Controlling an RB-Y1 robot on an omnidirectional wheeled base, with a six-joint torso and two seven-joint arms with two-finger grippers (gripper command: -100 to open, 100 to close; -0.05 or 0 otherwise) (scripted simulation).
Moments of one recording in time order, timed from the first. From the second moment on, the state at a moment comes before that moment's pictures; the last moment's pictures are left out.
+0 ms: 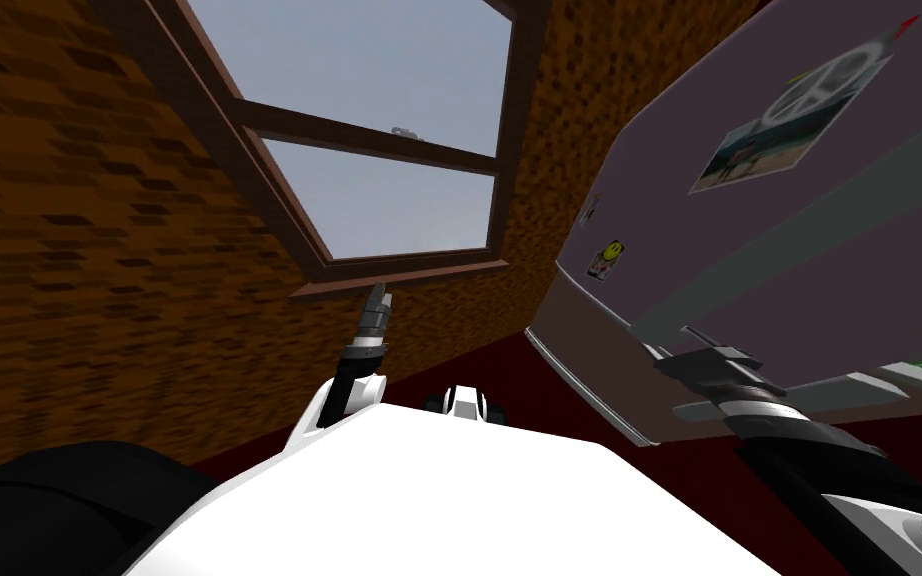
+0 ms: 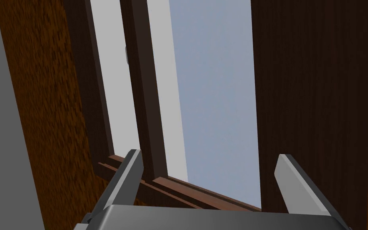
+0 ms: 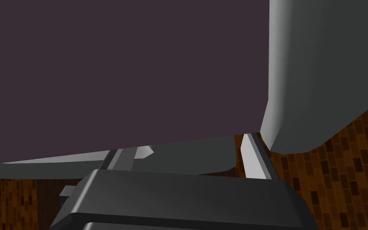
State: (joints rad) left arm 0.53 0.04 0.07 -2.27 -0.11 -0.39 -0.10; right arm 0.70 -0.62 -0.60 -2.08 1.08 -0.17 0.89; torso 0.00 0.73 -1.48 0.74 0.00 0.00
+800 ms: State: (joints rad) left arm 0.53 0.04 0.06 -2.26 -0.11 -0.39 -0.10; right arm 0.66 -0.67 -0.57 -1.94 1.04 -0.07 0.88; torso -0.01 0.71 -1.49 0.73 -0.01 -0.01
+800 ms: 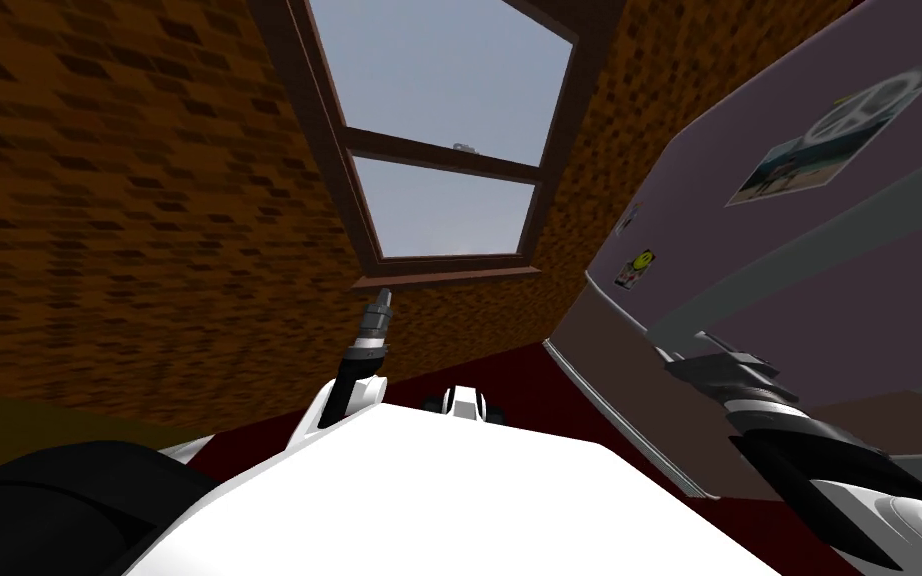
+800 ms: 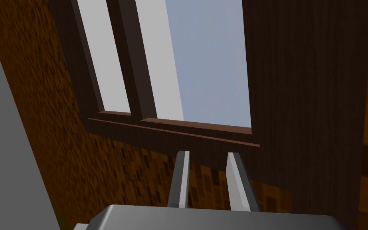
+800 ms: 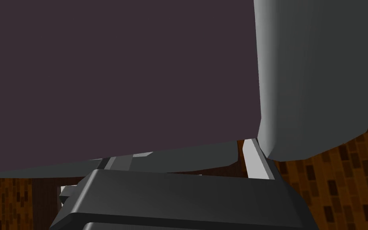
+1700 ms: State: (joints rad) left arm 0.53 0.04 0.06 -2.26 -0.11 -0.39 -0.10; right arm 0.57 -0.73 -0.52 -1.72 1.00 0.02 0.86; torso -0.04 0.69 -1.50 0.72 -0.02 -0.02
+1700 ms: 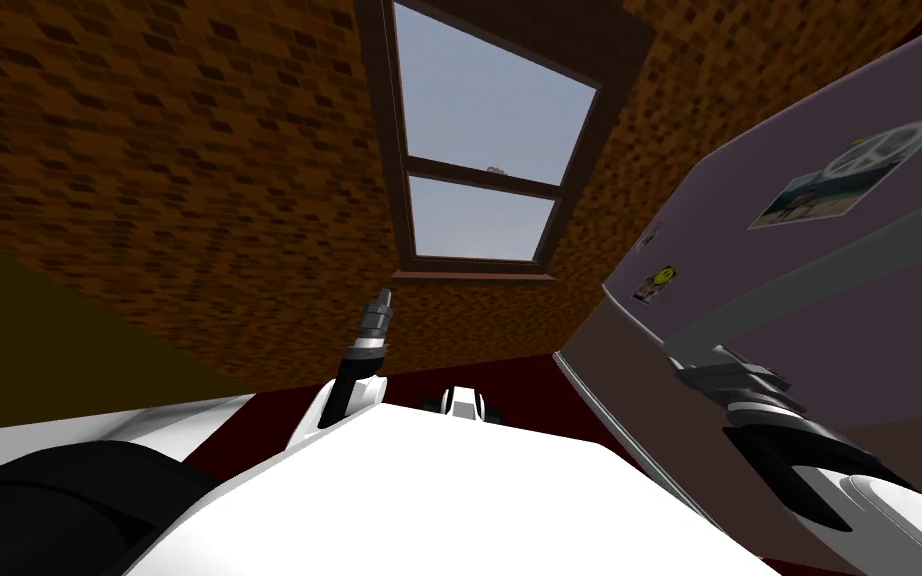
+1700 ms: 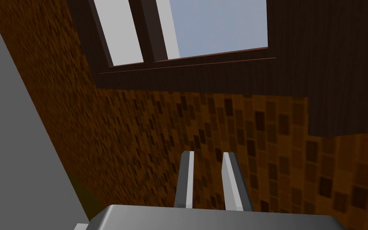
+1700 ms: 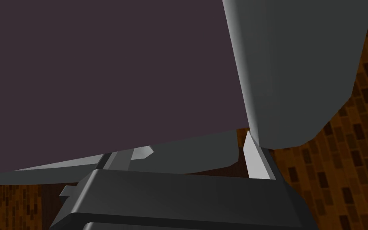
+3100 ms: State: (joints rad) left arm 0.53 0.04 0.06 -2.26 -0.11 -0.39 -0.10; right arm 0.41 -0.85 -0.40 -1.38 0.92 0.20 0.84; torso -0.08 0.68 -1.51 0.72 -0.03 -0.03
